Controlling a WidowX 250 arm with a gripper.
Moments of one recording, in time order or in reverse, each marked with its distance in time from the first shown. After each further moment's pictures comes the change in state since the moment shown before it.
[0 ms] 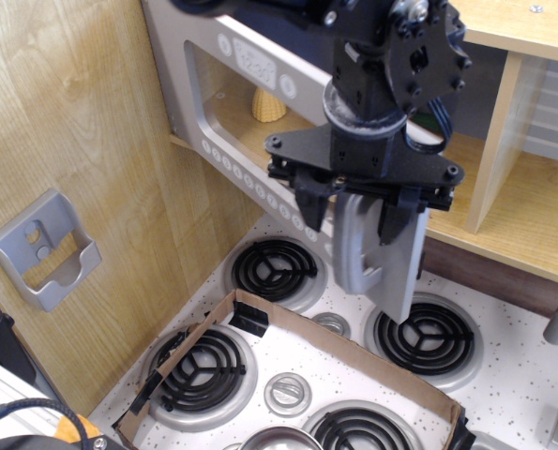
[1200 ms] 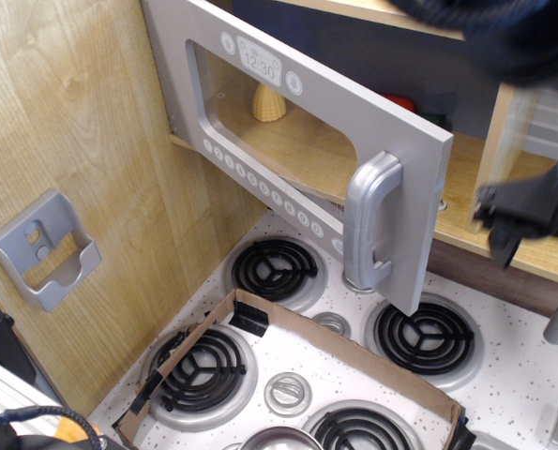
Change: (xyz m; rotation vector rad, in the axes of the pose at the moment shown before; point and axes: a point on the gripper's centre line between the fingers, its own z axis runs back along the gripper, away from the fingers) arm 0.017 -0.116 -0.023 -0.131 -0.069 -0.107
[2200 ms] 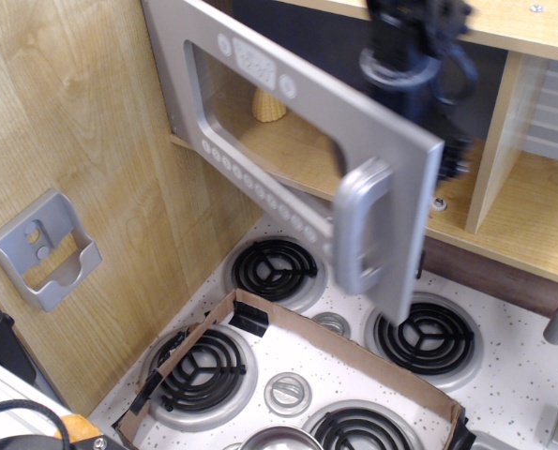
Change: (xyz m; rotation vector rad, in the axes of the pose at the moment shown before) arm 0.033 0.124 -0.019 0.038 0.209 -0.187
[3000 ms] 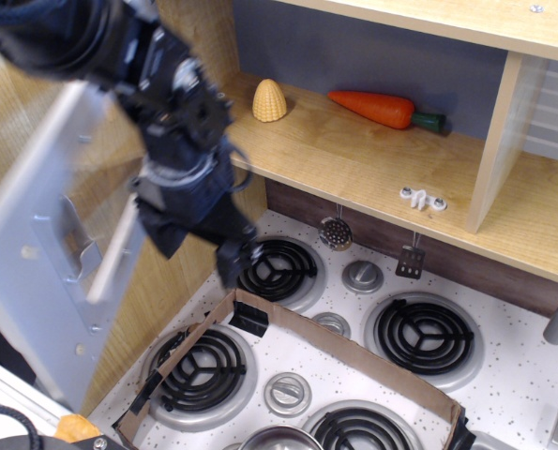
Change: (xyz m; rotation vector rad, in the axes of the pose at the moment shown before) arm -0.106 0.097 -0.027 0.056 -0.008 0.074
